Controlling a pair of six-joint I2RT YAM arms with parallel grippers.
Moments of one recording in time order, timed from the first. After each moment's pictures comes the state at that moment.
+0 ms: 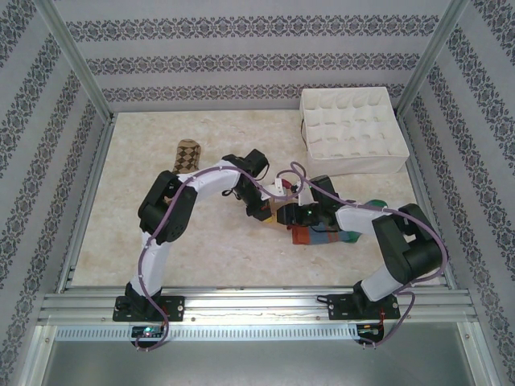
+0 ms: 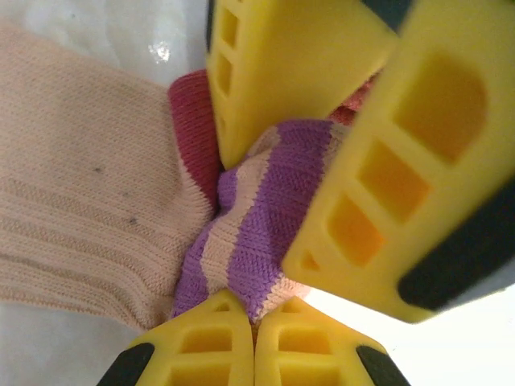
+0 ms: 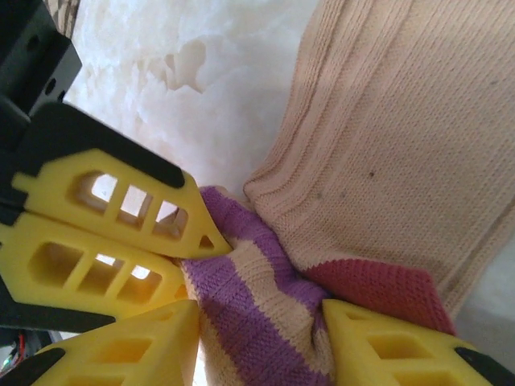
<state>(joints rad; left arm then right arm) -0.61 2.15 1.59 -0.86 0.63 0.62 0.40 1.57 0.61 0.03 -0.64 0.46</state>
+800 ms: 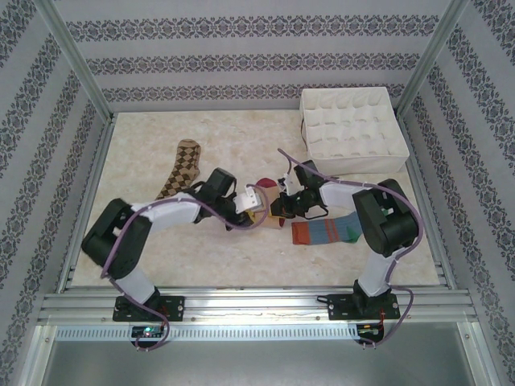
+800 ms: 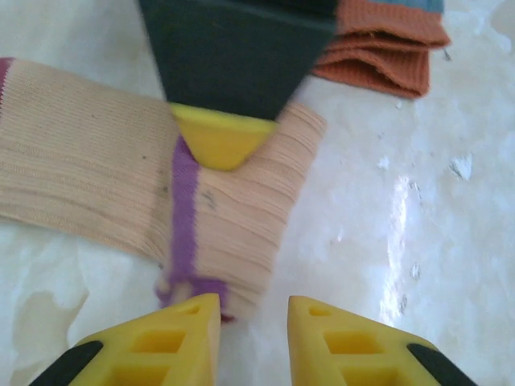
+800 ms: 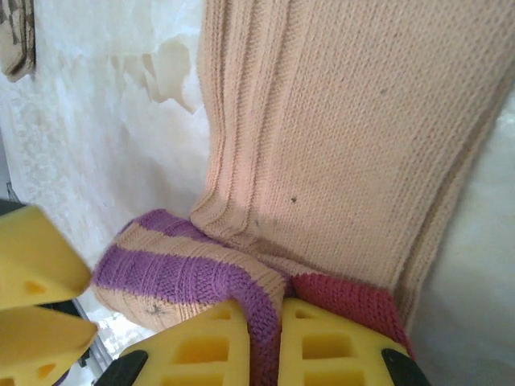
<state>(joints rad) -0.57 1.62 0.85 -0.15 0.50 0.56 0.39 1.83 0.95 -0.29 -0.72 0.42</state>
